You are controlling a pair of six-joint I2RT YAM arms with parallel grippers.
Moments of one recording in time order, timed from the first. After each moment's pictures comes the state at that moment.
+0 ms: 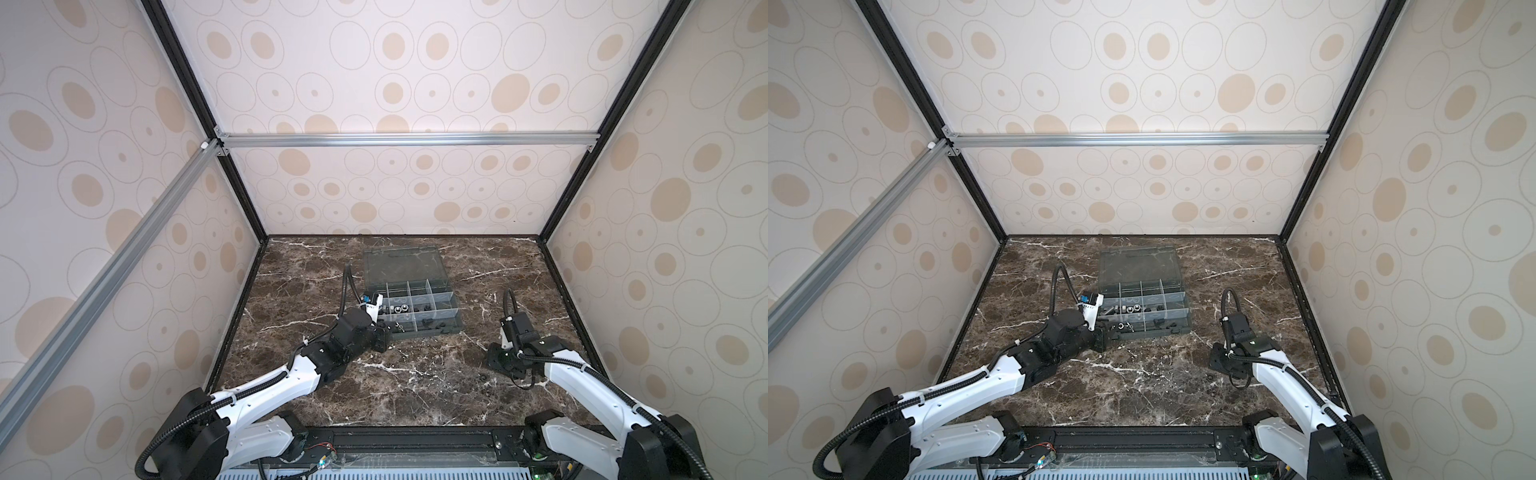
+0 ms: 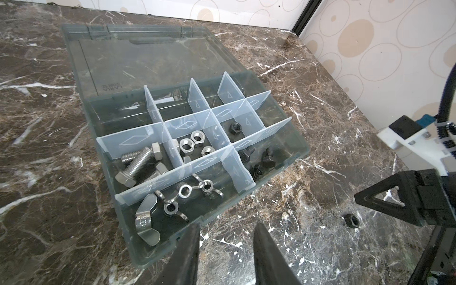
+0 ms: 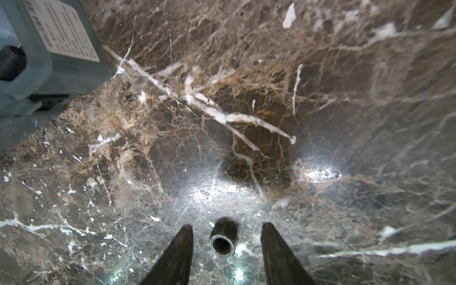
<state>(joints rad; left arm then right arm) -0.75 1.13 0.58 0.03 -0.08 -0.43 0.27 1.05 0.54 -0.74 -0.10 0.62</state>
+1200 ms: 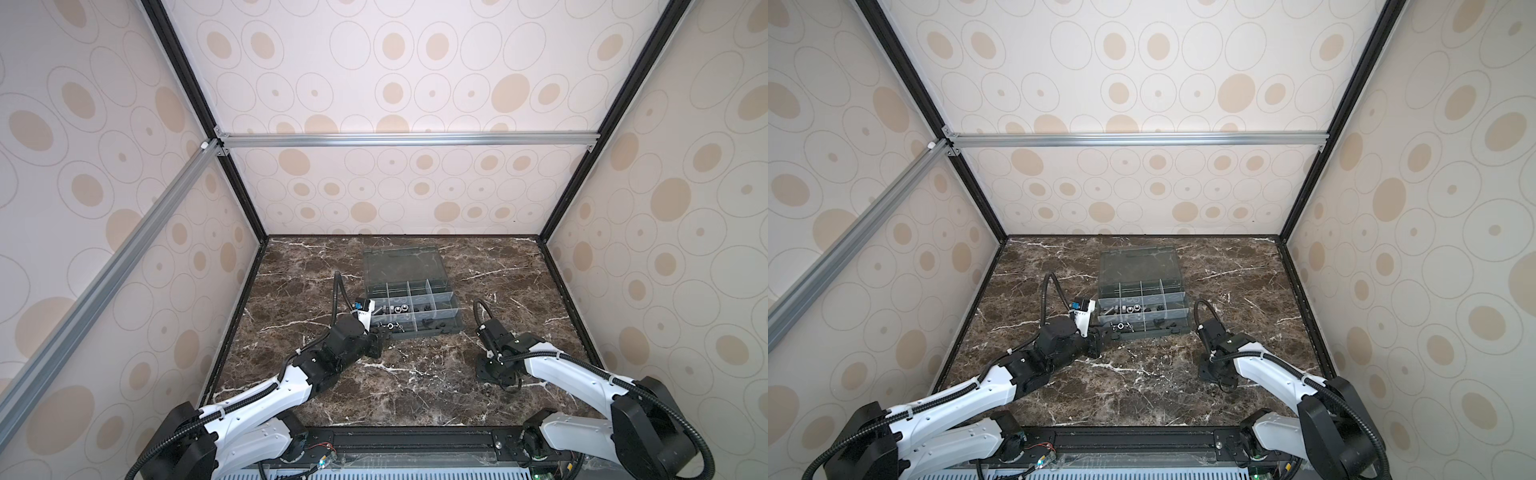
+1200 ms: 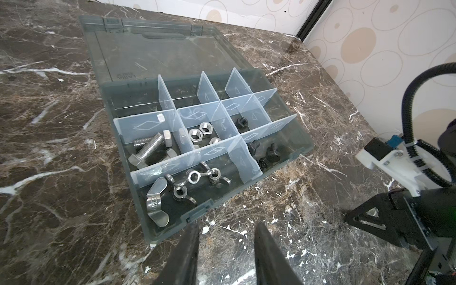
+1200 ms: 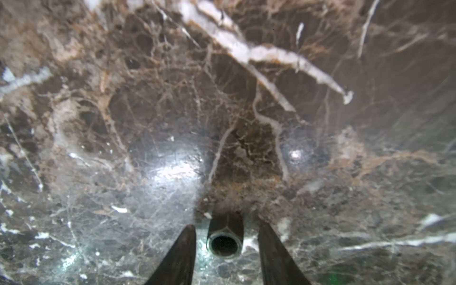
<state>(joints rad) -0.75 1.04 0.49 0.03 -0.11 -0.47 0.49 1.22 0.57 -0.76 0.00 0.70</state>
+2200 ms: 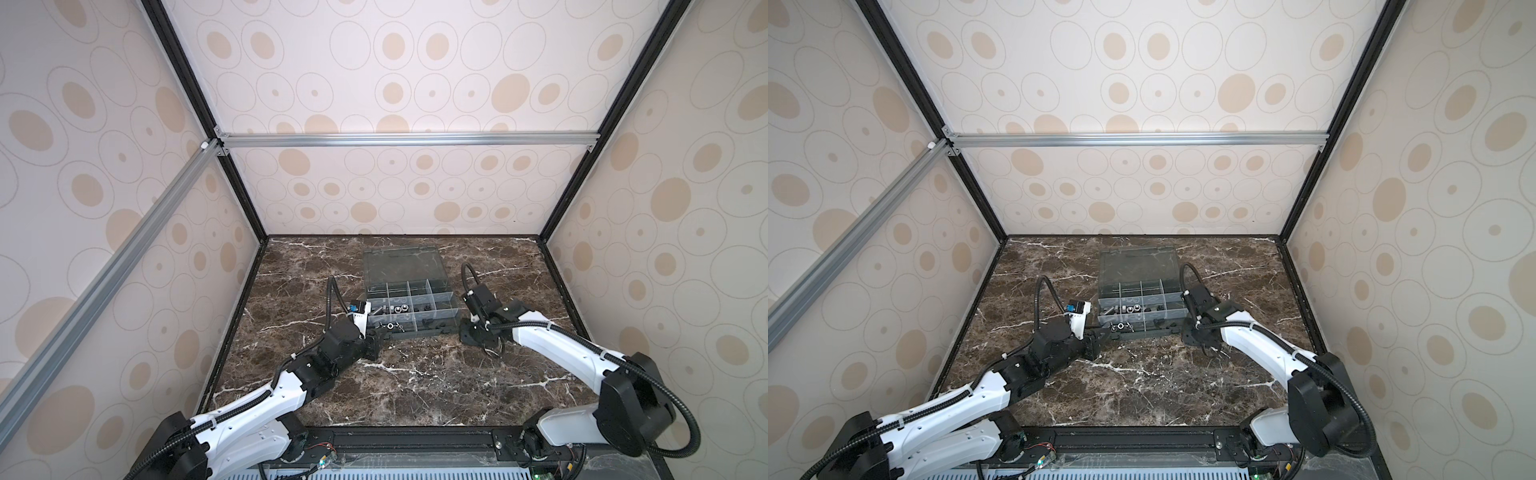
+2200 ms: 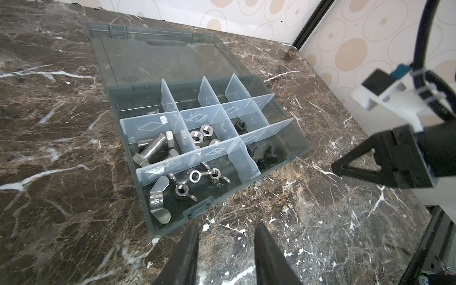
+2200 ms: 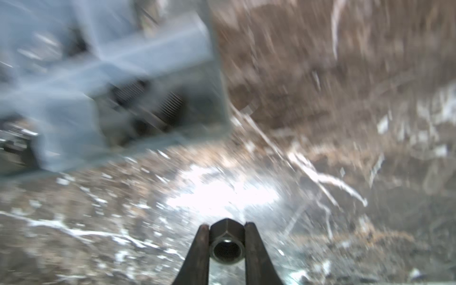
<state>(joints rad) -0.75 0.97 0.46 0.04 -0.11 -0.47 0.52 1.42 1.01 -0.78 0.03 0.64</state>
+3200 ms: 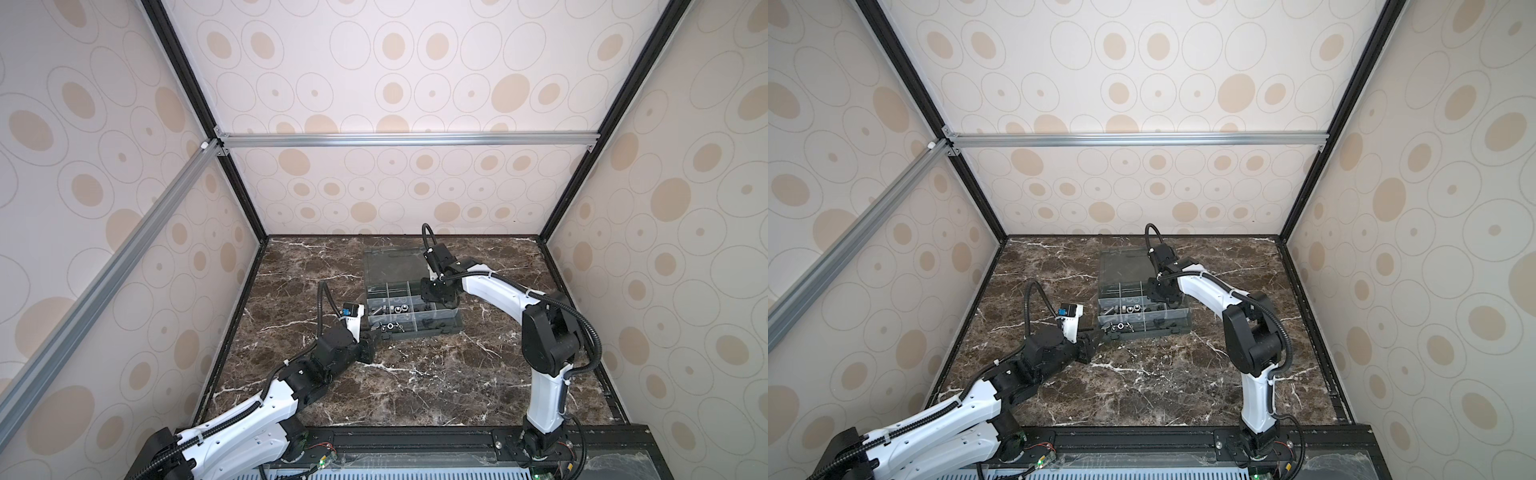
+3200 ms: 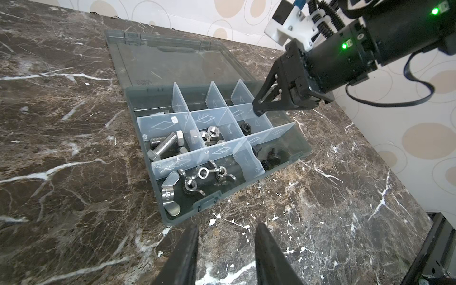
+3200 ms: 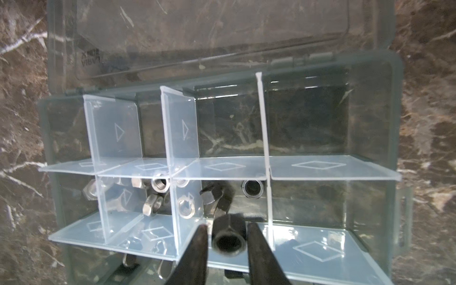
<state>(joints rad) -0.75 0.87 0.42 0.00 -0.14 -0.49 0.54 1.95 1.56 -0.75 -0.05 0.53</state>
